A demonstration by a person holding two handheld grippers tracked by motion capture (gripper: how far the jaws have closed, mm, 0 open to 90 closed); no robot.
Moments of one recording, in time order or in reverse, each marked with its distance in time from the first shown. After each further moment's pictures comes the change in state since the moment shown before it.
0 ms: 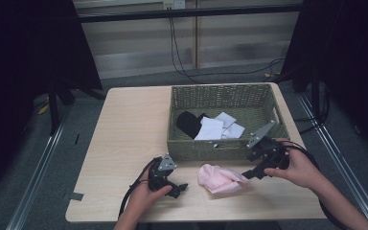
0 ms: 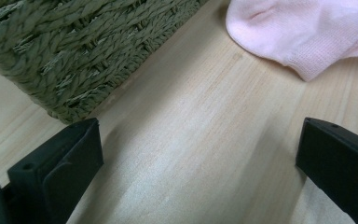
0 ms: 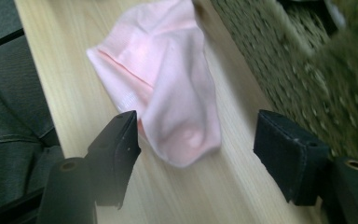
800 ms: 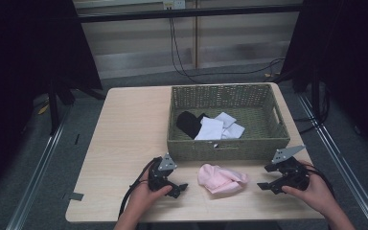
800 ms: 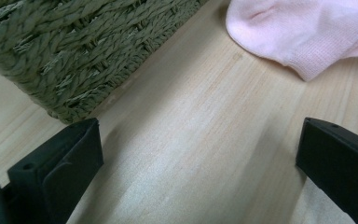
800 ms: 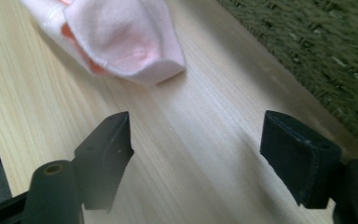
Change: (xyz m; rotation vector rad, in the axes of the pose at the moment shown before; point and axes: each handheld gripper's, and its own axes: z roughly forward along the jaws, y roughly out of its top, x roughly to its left) left arm 0.000 0.000 0.000 0.000 0.001 0.000; right arm -0.010 -0.092 0.023 -0.173 -0.081 0.123
